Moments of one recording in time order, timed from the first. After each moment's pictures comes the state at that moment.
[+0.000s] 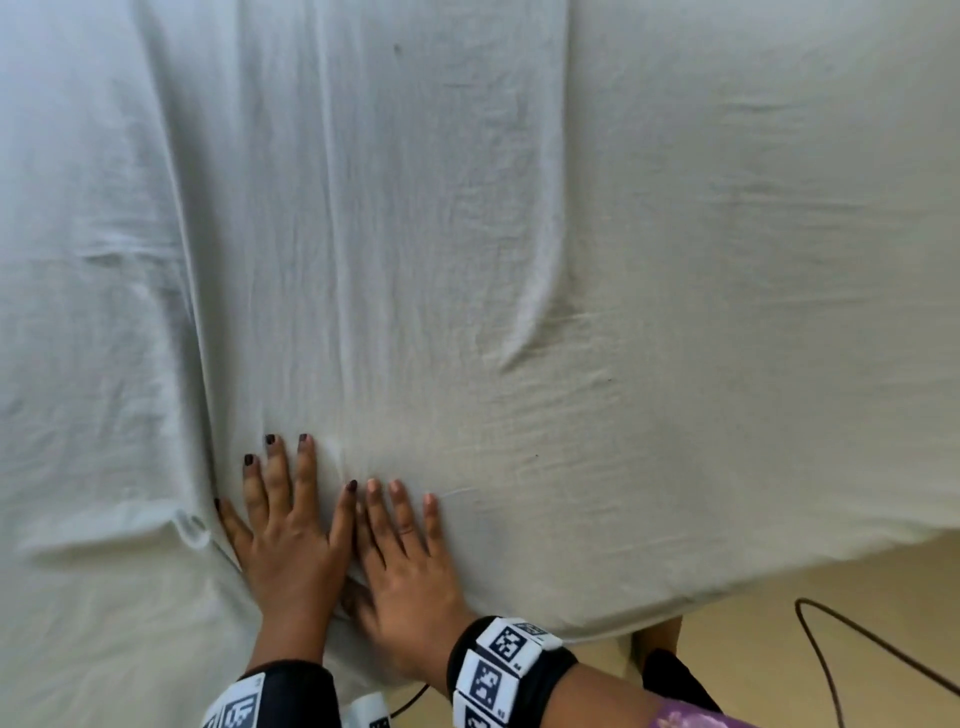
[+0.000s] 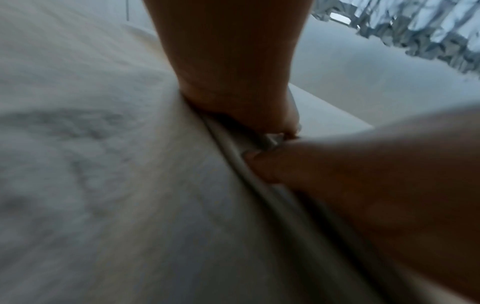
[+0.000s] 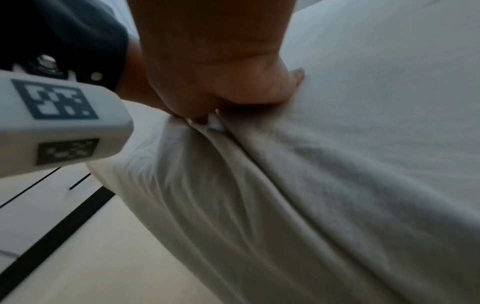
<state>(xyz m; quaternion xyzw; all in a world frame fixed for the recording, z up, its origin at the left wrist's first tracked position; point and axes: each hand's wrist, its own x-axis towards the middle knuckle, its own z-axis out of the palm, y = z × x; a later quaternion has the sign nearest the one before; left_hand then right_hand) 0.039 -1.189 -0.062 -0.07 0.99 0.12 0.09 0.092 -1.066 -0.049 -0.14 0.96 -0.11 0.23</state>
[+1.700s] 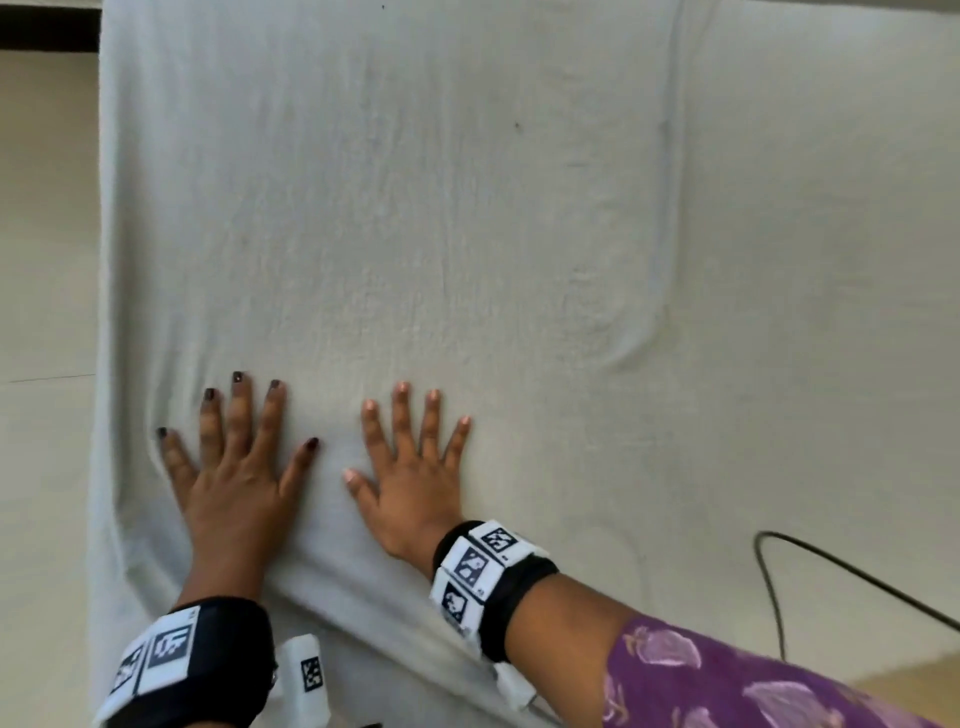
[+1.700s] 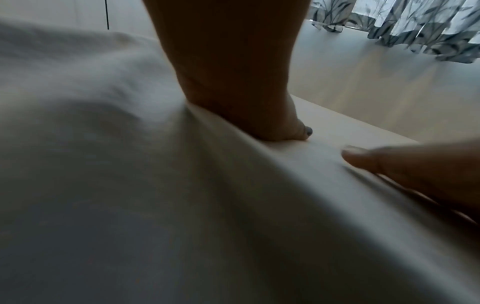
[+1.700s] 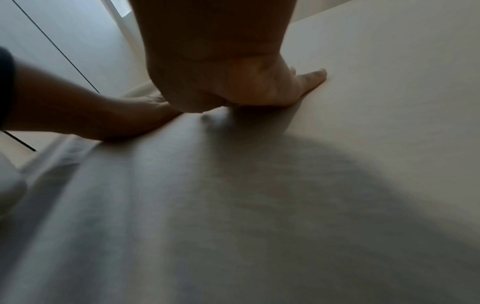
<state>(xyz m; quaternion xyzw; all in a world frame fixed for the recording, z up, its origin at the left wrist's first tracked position) -0.128 -1.335 -0.060 -0.01 0.99 0.05 0.10 -0.107 -1.164 -0.052 -0.05 0.96 -0.15 0.21</state>
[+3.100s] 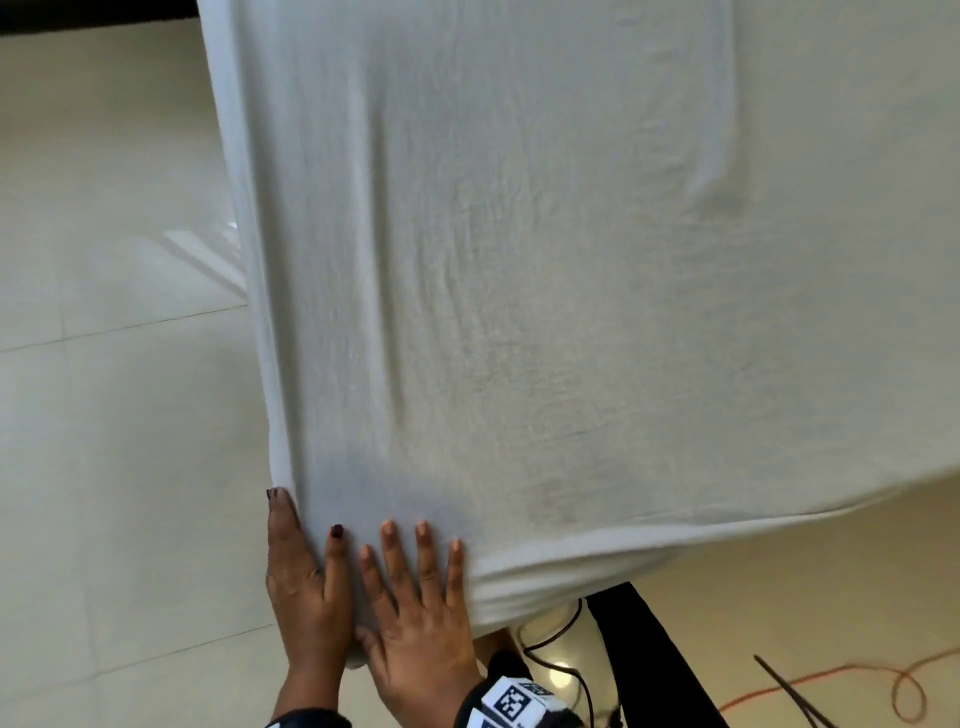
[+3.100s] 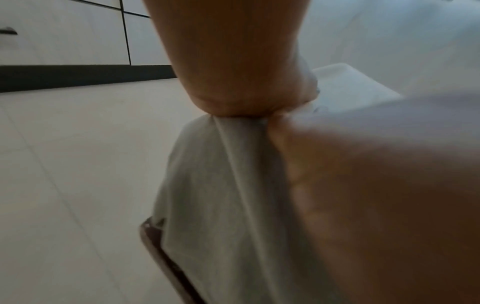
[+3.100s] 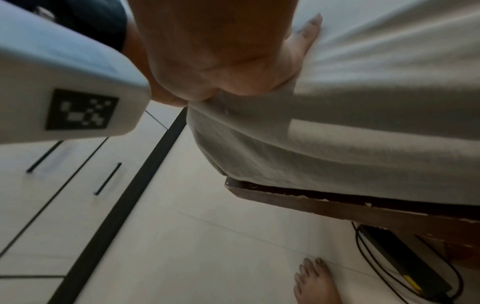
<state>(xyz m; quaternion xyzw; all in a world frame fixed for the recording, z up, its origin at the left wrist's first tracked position) 0.103 -1.445 -0.069 -0.15 0.91 0.39 0.02 0.165 -1.335 -0.042 -0.07 0.98 -0.10 0.16</state>
